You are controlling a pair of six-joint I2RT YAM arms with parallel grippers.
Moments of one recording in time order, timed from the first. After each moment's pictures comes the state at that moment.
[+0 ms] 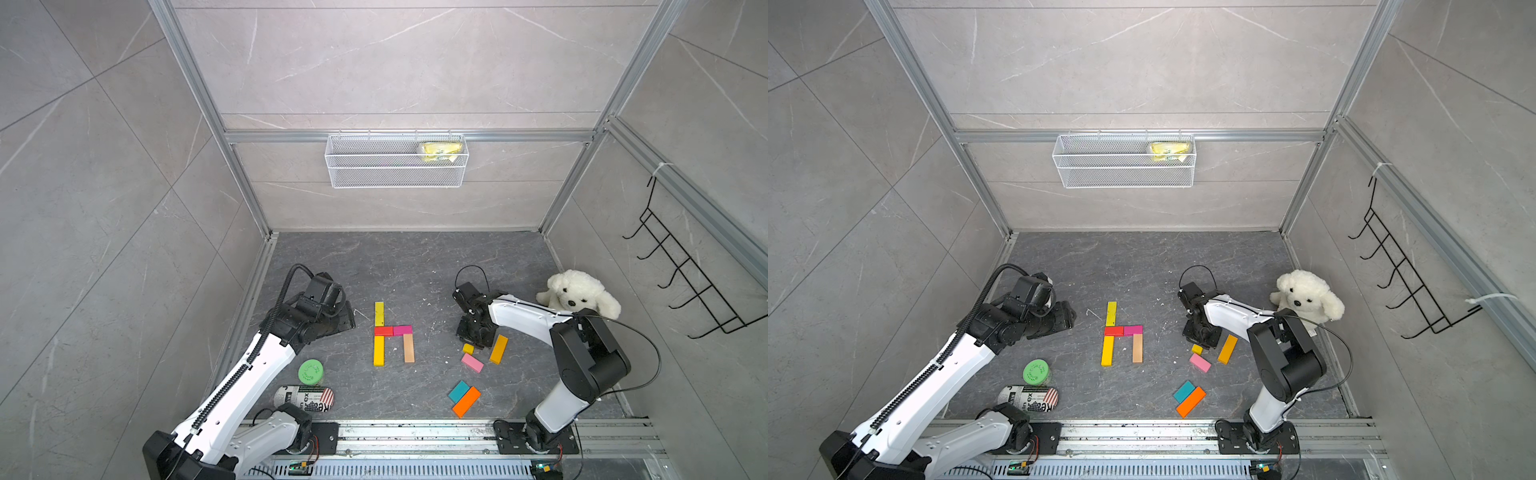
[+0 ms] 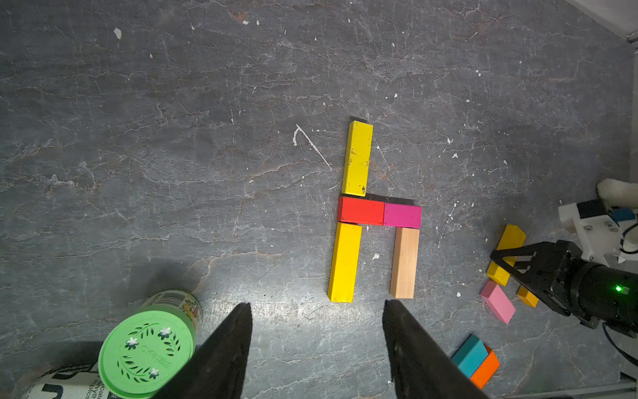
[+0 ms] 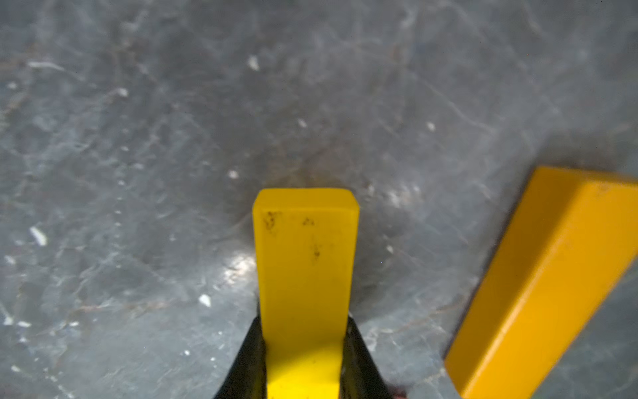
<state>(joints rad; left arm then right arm) -0.50 1.04 1.05 -0.99 -0.07 -0.67 0.48 1.72 1.00 -0.80 0.04 0.86</state>
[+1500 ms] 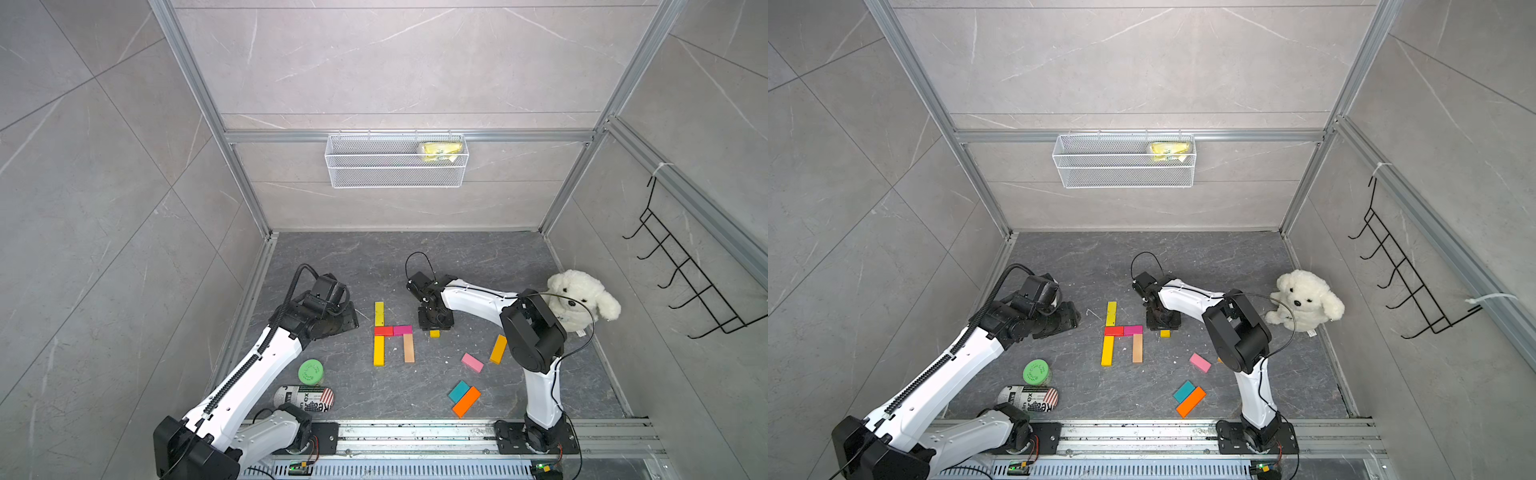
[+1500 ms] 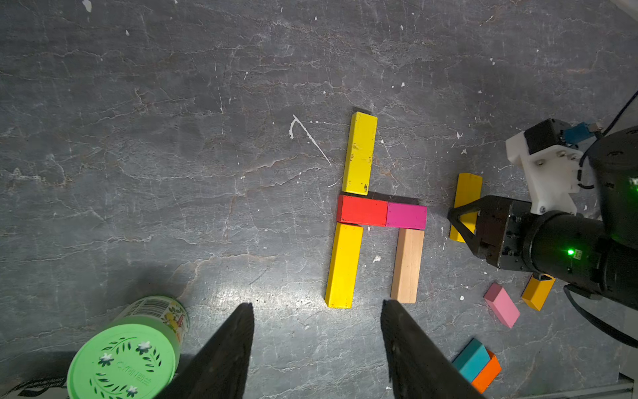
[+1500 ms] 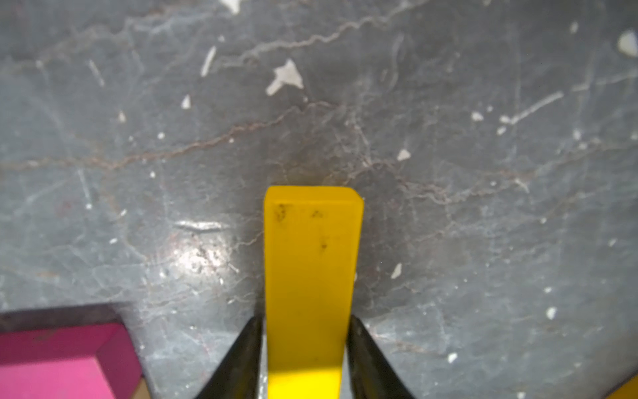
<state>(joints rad) -0.50 1.10 1.01 -0.93 -0.04 -0.68 0.69 2.03 1.44 -0.91 0.13 0.65</state>
